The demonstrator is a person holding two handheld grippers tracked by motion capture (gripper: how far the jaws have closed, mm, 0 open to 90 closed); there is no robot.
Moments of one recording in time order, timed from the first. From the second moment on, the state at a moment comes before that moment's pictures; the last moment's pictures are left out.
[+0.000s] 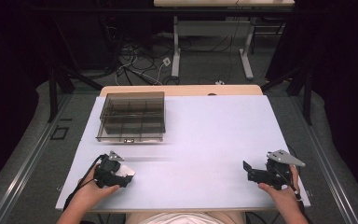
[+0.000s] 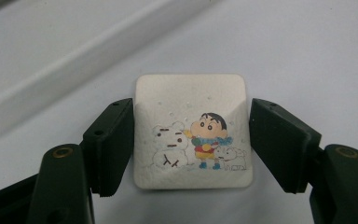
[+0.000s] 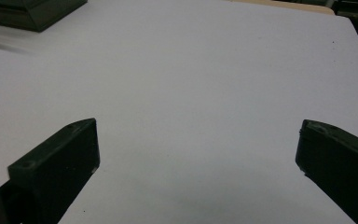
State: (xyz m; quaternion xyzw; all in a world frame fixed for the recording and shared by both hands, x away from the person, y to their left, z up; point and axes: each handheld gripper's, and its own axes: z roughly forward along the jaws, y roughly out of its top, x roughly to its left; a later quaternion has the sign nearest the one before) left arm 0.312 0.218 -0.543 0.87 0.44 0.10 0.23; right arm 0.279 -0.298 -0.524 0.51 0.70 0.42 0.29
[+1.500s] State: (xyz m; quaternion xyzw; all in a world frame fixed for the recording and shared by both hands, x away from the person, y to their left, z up) left arm 0.314 0.227 -0.533 0.82 0.51 0.11 0.24; right arm 0.278 -0.298 -0.524 0.52 0.70 0.41 0.28
